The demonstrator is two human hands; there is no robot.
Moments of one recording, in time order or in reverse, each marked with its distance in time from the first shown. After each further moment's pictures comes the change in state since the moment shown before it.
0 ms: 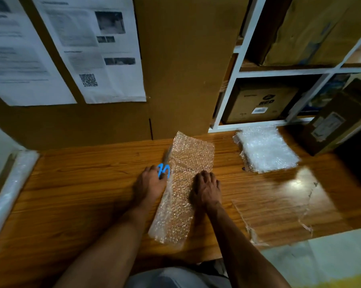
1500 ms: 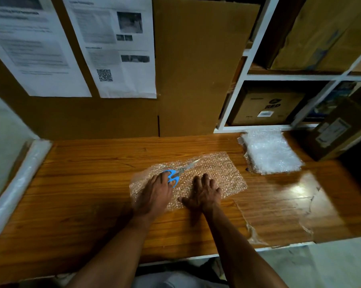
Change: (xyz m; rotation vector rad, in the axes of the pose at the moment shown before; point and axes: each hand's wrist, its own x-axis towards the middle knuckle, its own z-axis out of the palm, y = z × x) left_hand -0.062 -0.025 0.007 0.098 0.121 0.386; right_hand -0.019 -0.025 0.012 -0.161 -0.100 0.069
